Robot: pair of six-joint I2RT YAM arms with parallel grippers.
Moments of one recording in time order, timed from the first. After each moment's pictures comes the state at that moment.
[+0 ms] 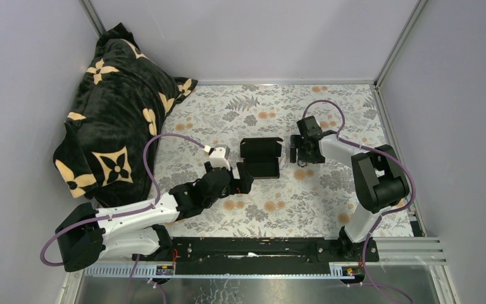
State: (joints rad) left arm -1.01 1.11 0.56 0.01 -0.42 -0.75; right arm 0.35 1.74 1.00 -0.41 0.16 0.35
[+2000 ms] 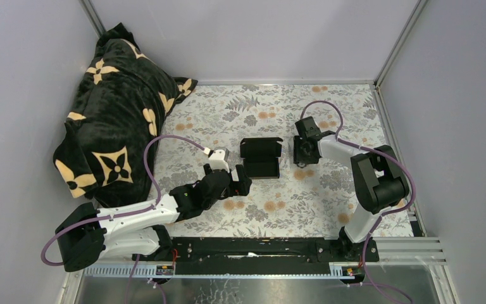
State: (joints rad) left arm -1.01 1.11 0.53 0.01 -0.42 -0.75; right arm 0.37 1.73 1.00 -0.41 0.14 0.35
